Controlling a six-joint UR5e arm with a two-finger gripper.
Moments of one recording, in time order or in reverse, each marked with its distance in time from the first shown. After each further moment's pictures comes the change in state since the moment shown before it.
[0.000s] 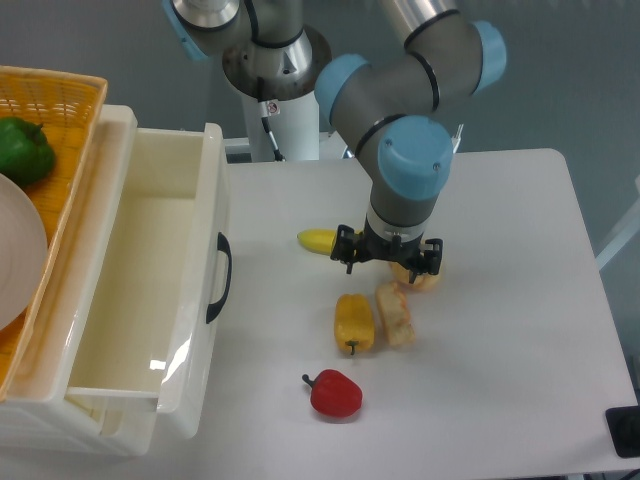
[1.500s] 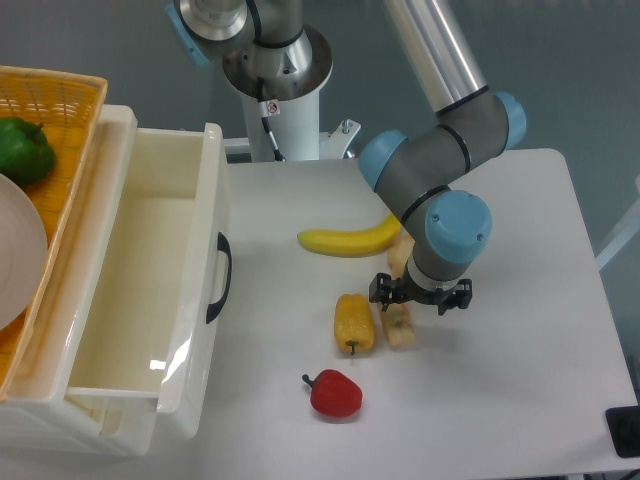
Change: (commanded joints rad) arm 0.058 -0.137 0.003 0.094 -0.005 -0.003
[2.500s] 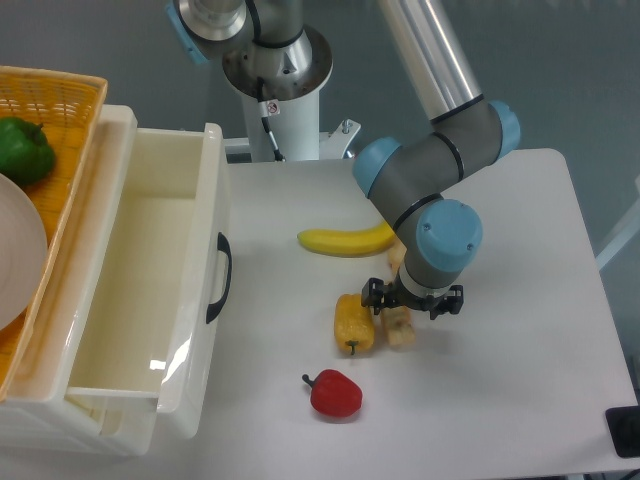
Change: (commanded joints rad) arm -0.026 -0.015 0.002 0.002 0.000 -0.034
